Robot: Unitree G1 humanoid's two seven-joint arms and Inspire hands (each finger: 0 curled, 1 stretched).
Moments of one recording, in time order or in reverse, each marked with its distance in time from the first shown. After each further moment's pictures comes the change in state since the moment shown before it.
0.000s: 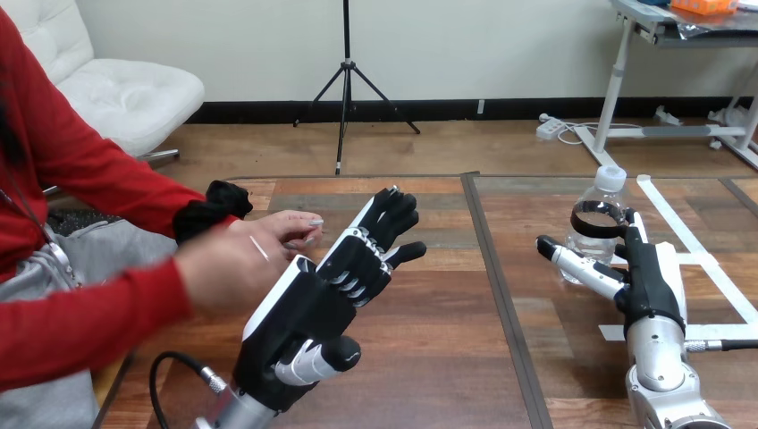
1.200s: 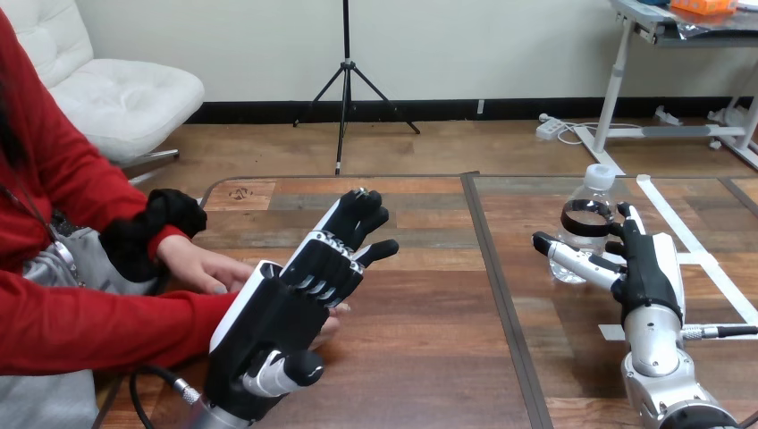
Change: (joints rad) left arm 0.022 0.010 0.068 -0.024 -0.121 0.023 -0.125; right arm -0.049 0.002 0.005 0.022 -0.020 0.043 -0.018
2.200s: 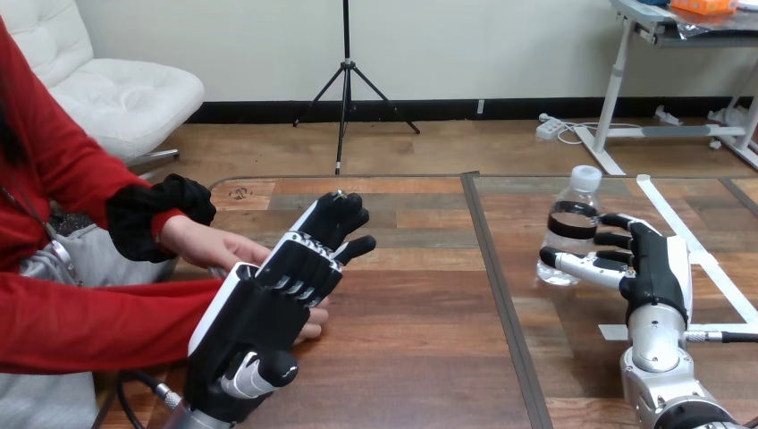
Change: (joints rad) left arm 0.000 0.016 0.057 0.000 -0.030 0.031 -0.042; right arm -0.013 0.014 -0.039 0.016 0.047 0.010 -0.044
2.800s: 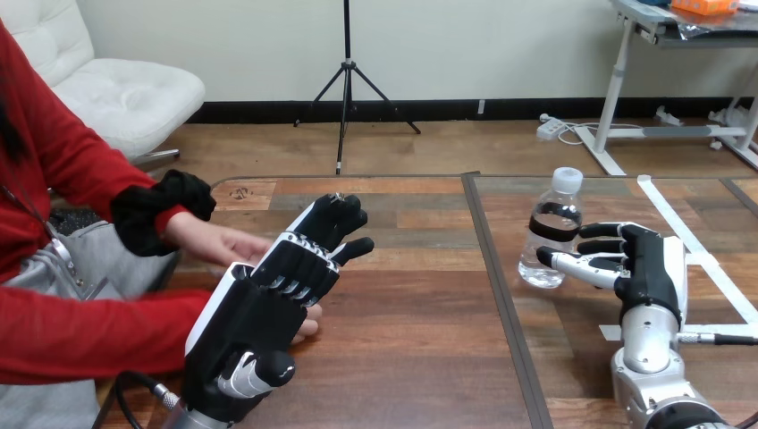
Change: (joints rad) left arm -0.005 -0.006 0.019 0.000 -0.001 0.018 -0.012; right arm 0.000 0.027 -0.010 0.001 0.001 -0.009 -0.047
